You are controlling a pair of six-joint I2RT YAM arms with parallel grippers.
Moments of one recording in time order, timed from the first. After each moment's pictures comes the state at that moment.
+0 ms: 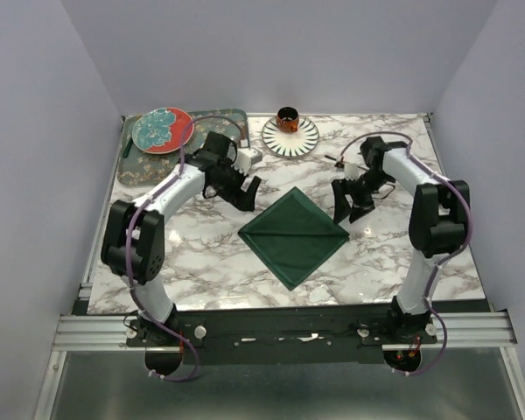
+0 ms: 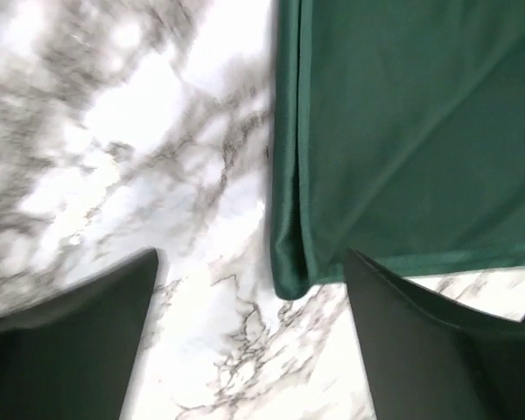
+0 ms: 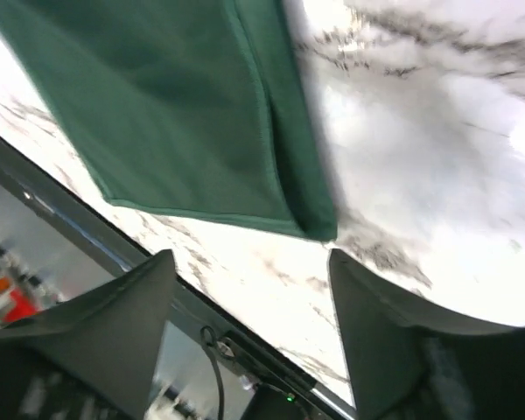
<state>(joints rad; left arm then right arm) -0.36 1.77 1.30 -0.61 0.46 0.24 0.12 1.97 1.44 -1.12 -0.54 -0.27</state>
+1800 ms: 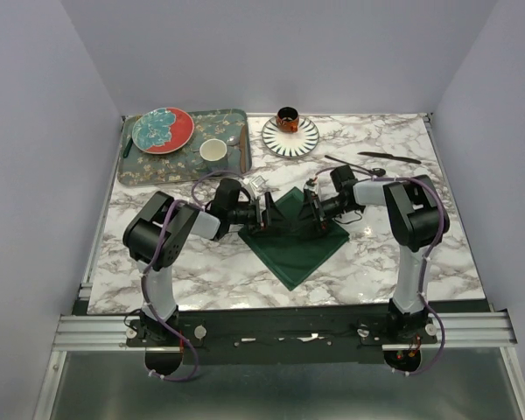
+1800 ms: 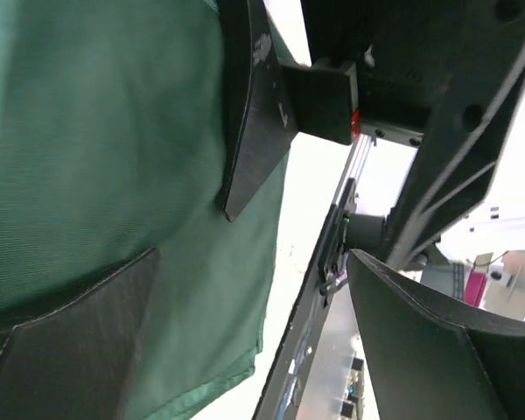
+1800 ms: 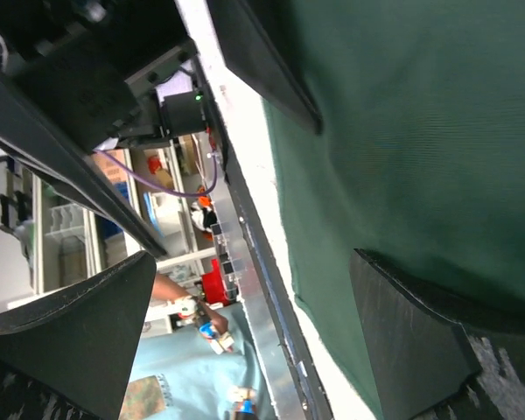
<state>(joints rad) -0.49 1.90 0.77 0.64 0.85 -0.92 0.30 2.03 1.12 -0.41 -1.24 0.21</state>
